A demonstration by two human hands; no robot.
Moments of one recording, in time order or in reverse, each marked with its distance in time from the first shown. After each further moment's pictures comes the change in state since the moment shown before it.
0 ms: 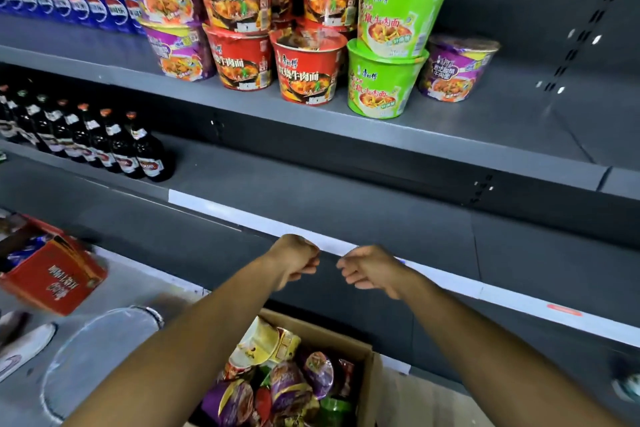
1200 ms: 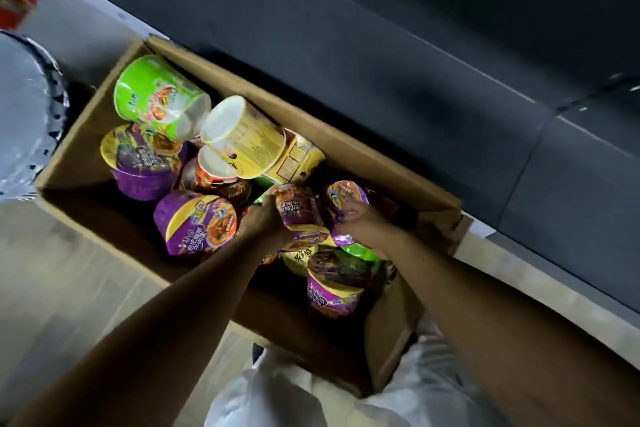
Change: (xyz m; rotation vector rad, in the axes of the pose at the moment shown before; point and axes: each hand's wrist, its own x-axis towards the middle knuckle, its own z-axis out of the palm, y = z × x) left_hand 0.280 -0.488 0.159 0.528 -0.025 -0.433; right_hand 0.326 0.439 0.184 -0.198 -0.296 0.426
